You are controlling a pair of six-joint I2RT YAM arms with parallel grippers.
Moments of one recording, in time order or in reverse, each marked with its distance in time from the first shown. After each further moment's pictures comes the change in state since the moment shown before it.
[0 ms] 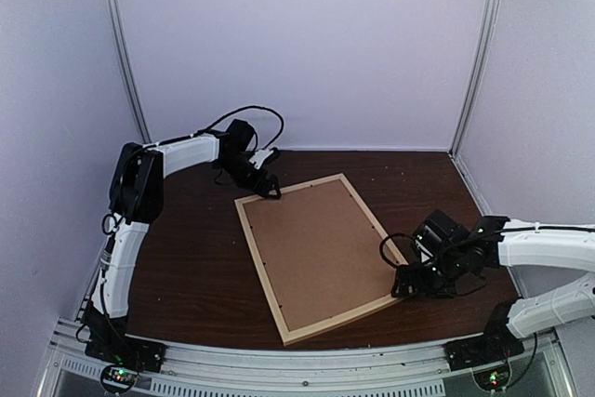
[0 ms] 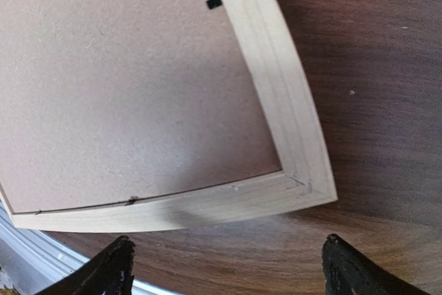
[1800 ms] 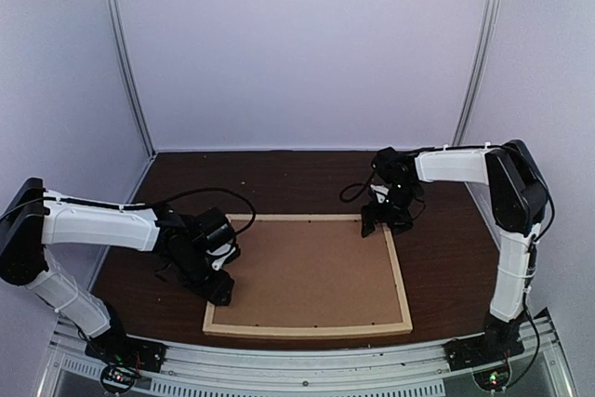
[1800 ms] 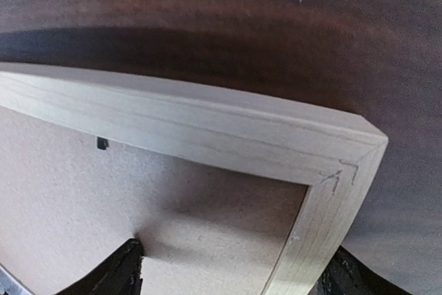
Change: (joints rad) left arm -0.428 -0.939 -1.245 0.008 -0.335 -0.540; right arm -0.296 0.877 0.807 -0.090 -0.094 -0.457
